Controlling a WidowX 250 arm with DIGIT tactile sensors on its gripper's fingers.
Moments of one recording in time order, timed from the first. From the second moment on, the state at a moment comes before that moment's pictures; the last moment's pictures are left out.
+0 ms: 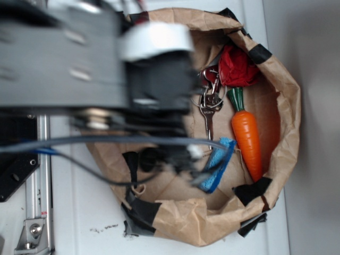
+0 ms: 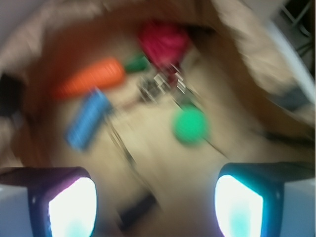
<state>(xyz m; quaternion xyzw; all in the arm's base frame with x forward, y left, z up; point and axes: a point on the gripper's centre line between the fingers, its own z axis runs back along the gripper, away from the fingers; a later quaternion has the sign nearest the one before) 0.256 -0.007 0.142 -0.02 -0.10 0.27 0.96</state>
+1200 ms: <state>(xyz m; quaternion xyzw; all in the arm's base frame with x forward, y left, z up) 0.283 -0.053 0.025 -0.02 -0.07 0.24 0.97</state>
